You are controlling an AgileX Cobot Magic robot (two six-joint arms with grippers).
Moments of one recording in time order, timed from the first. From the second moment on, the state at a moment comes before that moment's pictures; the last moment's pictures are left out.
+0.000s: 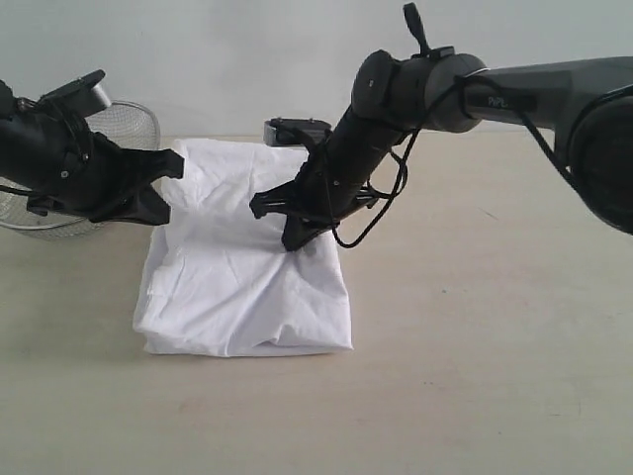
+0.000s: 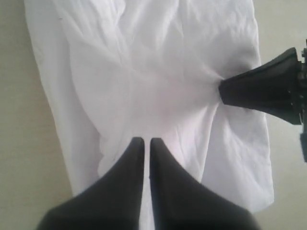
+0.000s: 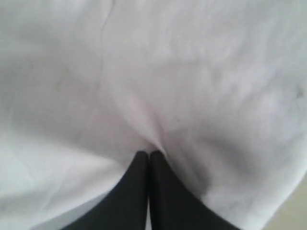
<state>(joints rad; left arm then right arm) -0.16 1.73 -1.06 -0.67 0.54 0.37 0.34 2.36 -1.89 0.52 0.92 -0.34</state>
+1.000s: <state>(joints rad) -0.14 1.98 -1.05 -0.15 0.32 -0.13 0.22 2.36 -1.90 0.41 0.87 -0.28</state>
